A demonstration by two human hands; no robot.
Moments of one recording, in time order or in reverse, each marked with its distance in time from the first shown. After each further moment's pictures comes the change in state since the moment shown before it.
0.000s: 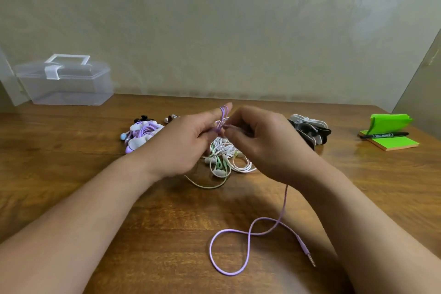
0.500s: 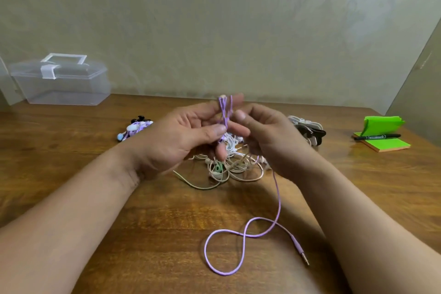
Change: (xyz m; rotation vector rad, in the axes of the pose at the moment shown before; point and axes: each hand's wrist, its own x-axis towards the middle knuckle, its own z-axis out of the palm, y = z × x) left_hand -0.007 0.021 -0.005 -0.777 -0.173 0.077; right_hand 0.006 0.025 0.002 0.696 -0.044 0.256
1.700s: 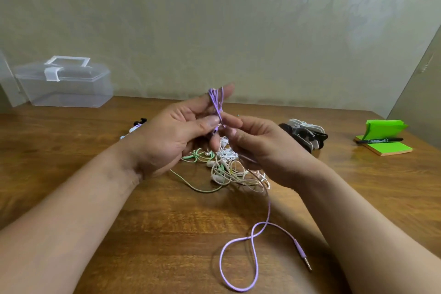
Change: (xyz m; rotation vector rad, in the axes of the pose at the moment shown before) left_hand 0.001 0.006 -0.006 -0.080 0.068 0.031; right_hand -0.004 -0.002 0.005 0.099 -0.261 0.082
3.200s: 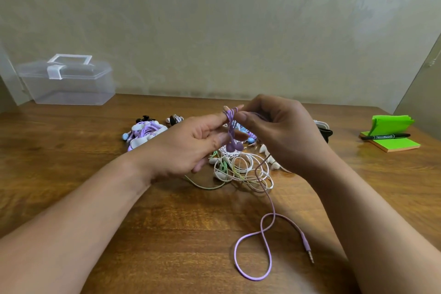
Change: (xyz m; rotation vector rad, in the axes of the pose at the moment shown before) left_hand -0.002 -0.012 0.003 0.530 -0.057 -0.108; right_hand -0.010 -0.024 0.000 -0.654 0.417 -0.221
